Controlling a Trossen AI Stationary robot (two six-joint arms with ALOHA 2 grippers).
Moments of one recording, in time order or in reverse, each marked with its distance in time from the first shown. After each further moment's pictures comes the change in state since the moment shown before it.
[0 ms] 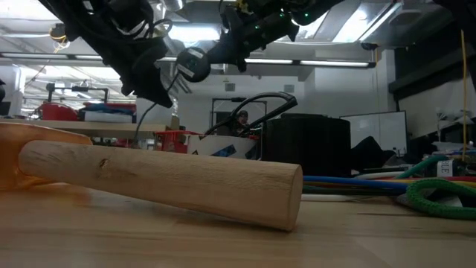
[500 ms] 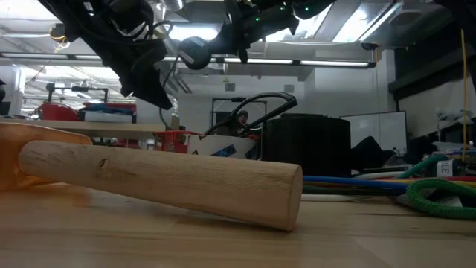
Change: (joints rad) left arm 0.000 0.002 -0.002 -0.005 0.002 0.012; right arm -0.026 -0.005 0.066 -0.010 0.019 0.000
